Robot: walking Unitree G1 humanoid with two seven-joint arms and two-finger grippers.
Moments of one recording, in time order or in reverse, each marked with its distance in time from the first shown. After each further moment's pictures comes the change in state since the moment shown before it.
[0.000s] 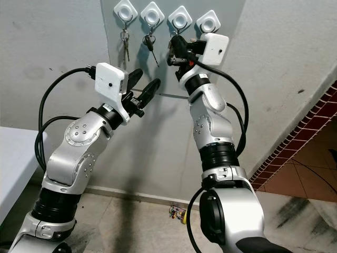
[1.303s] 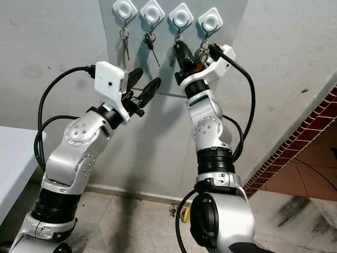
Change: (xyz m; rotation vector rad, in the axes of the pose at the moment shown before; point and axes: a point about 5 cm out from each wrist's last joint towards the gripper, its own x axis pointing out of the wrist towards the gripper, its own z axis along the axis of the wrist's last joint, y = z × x) left arm 0.000 0.000 0.002 -0.001 -0.001 -0.001; right arm -0.007 -0.003 -0.007 0.450 0.000 -0.073
